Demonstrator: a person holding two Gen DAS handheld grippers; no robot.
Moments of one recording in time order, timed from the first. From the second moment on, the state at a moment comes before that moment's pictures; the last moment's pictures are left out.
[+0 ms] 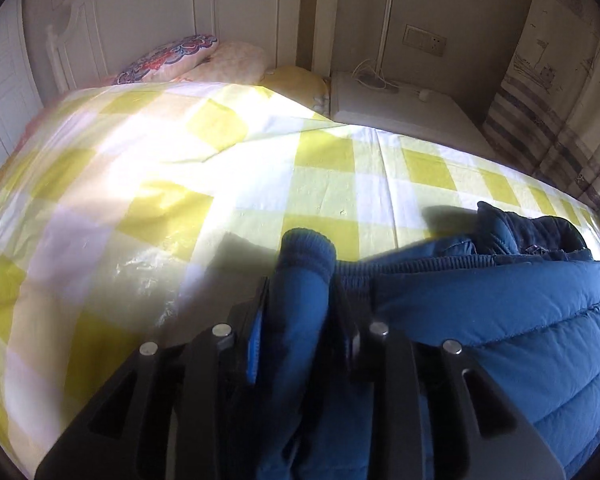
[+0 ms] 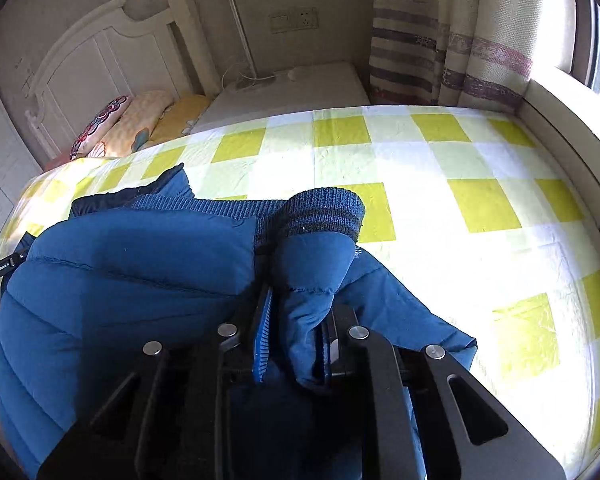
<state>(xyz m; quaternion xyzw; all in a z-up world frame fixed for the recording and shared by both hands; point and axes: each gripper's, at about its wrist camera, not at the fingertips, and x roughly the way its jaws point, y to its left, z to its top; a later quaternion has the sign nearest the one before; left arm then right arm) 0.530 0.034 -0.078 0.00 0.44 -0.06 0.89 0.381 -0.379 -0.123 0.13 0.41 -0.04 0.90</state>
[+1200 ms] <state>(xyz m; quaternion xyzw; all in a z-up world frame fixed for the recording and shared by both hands) 0.513 -0.068 -0.058 0.10 0.39 -0.01 0.91 0.431 -0.235 -0.084 -0.10 0.40 -0.04 0.91</state>
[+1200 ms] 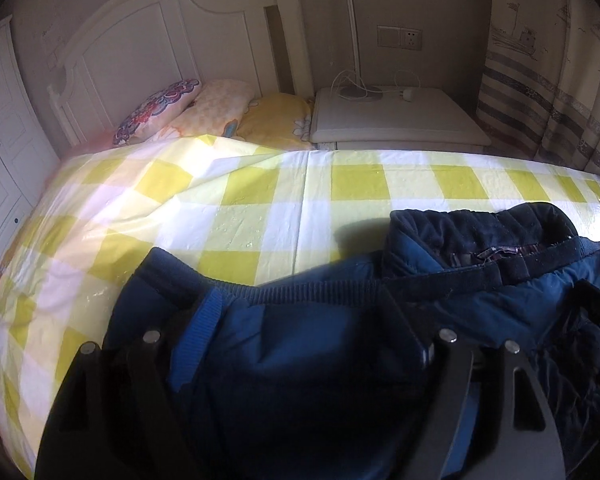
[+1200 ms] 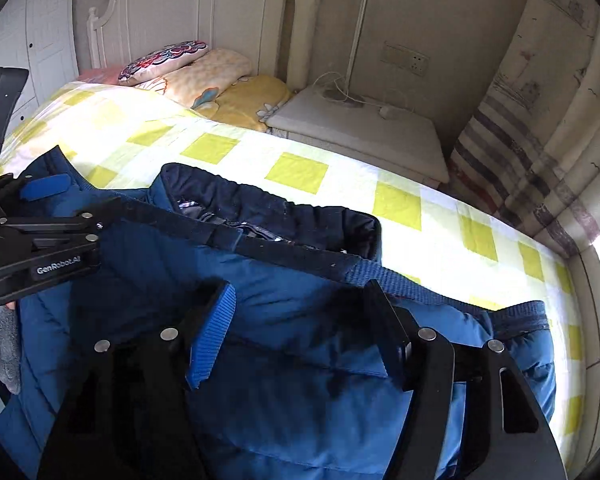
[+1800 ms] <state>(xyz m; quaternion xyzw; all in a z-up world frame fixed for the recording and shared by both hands) 0.544 0.023 -0.081 -0.01 0.45 -0.02 0.89 0.414 -0.369 -0.115 0.11 0.39 -0.05 0.91</state>
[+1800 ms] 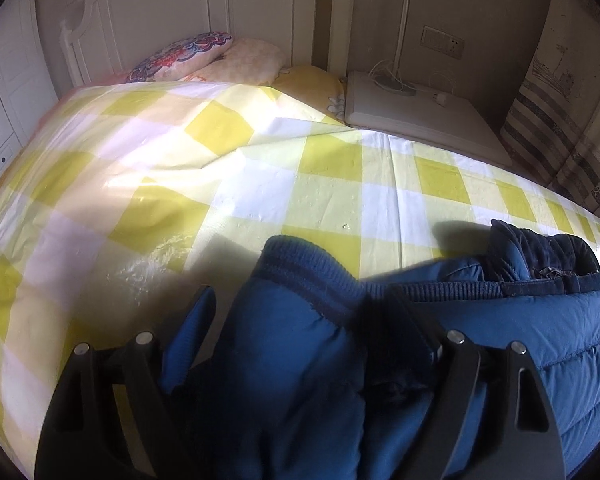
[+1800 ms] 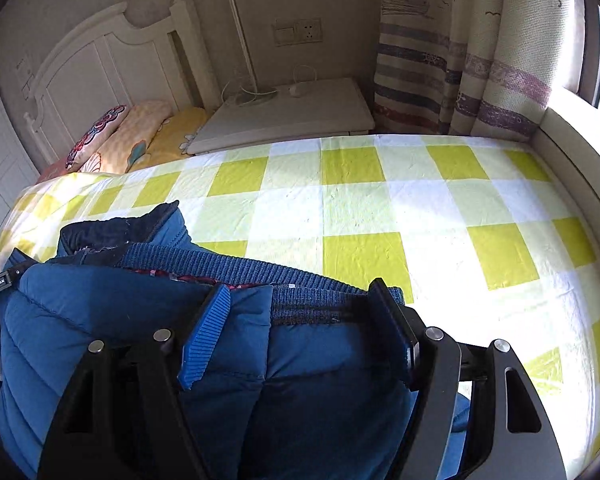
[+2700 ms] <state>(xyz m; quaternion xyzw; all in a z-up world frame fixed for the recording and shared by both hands) 0.464 -0.040 -0.013 0.01 0.37 -0.06 0.93 0.383 -0.232 -0.049 -0.05 0.37 0.02 0.93</state>
